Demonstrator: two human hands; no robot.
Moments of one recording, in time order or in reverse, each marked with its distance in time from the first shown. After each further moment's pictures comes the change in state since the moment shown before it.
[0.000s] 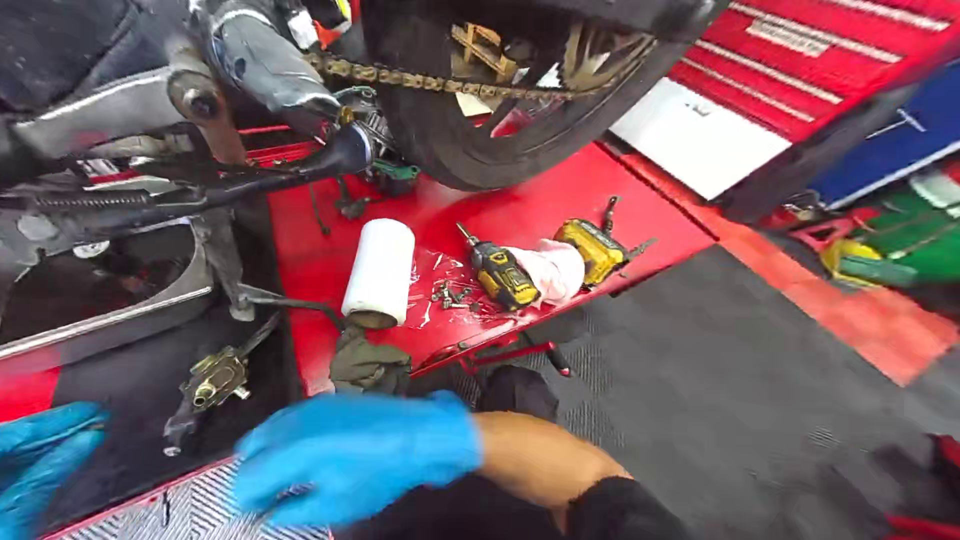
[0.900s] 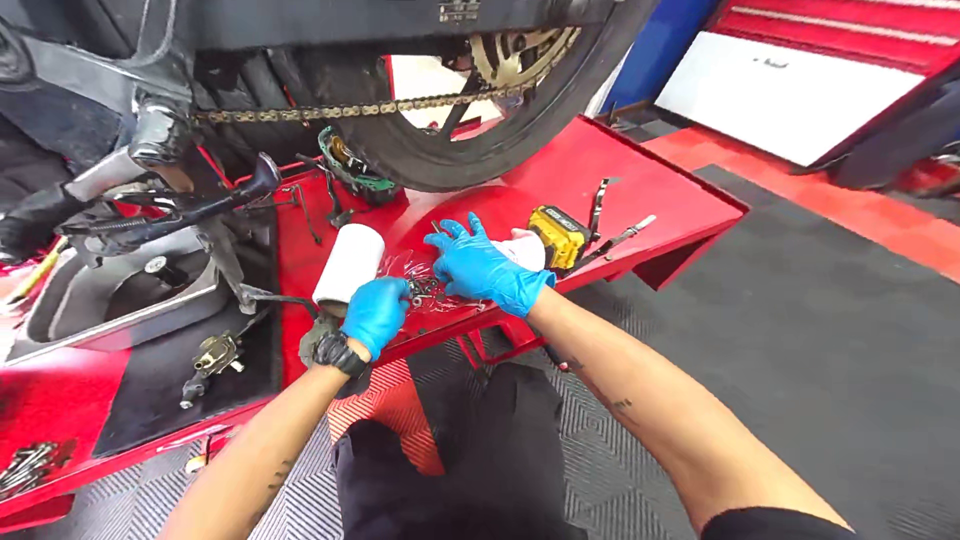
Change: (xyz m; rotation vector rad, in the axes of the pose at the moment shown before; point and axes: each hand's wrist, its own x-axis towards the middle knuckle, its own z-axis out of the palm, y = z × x) left_hand 0.097 0.166 0.349 0.691 -0.625 0.063; right_hand -0.182 0.094 -0.181 -0.976 -0.153 0.751
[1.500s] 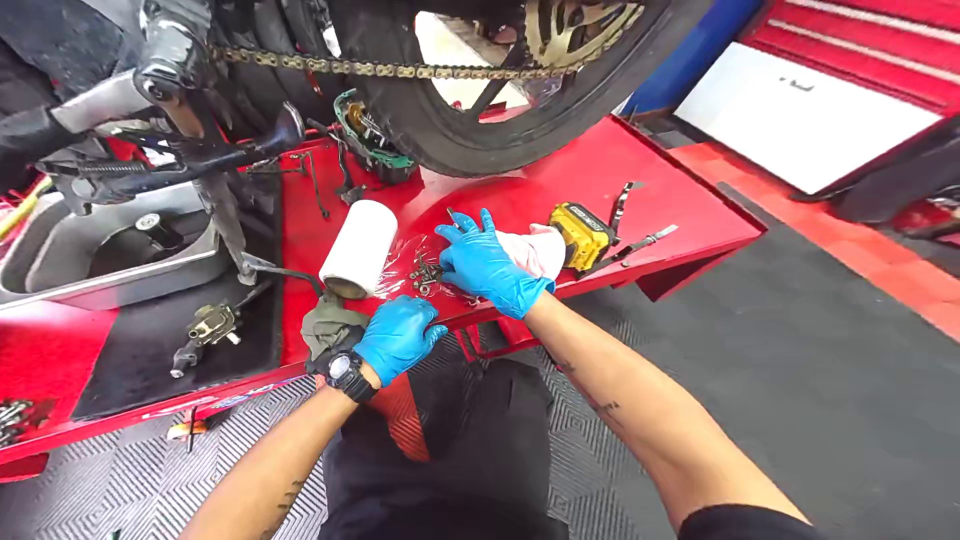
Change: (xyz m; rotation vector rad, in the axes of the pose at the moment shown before) left_hand -0.027 -0.011 0.057 0.023 0.004 0.249; right_hand 0.015 -0.013 0.024 -0.016 0.009 0.070
